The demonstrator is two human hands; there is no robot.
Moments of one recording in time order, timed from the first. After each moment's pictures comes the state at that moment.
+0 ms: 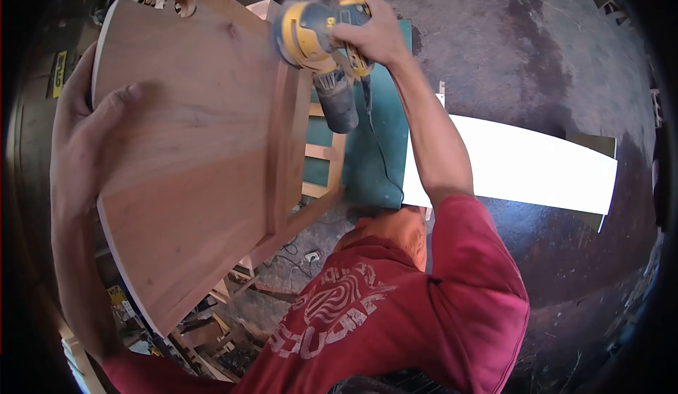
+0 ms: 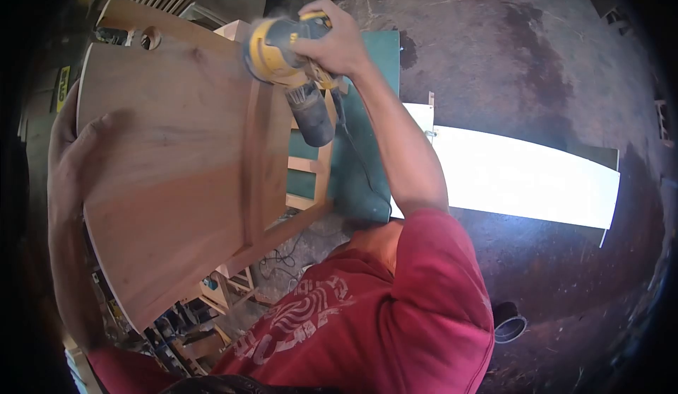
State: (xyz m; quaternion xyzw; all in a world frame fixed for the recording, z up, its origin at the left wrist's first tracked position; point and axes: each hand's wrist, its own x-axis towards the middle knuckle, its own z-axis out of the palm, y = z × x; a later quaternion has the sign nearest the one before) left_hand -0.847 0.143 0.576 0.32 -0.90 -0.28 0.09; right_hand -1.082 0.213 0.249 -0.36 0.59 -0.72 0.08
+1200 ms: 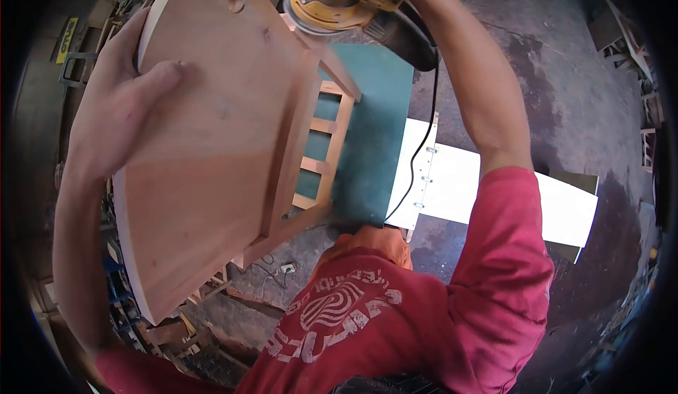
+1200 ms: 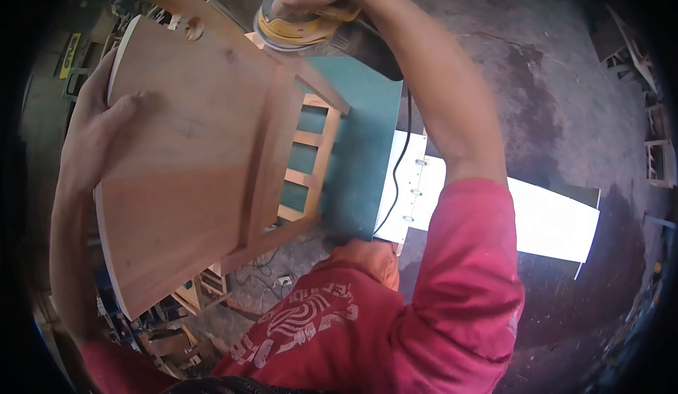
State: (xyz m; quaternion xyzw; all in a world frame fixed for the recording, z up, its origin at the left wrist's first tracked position) left_hand -0.851 0.137 0.581 0.30 -0.92 -0.25 0.09; right_hand -1.145 0.192 0.448 -0.64 0.64 -0.41 0.09
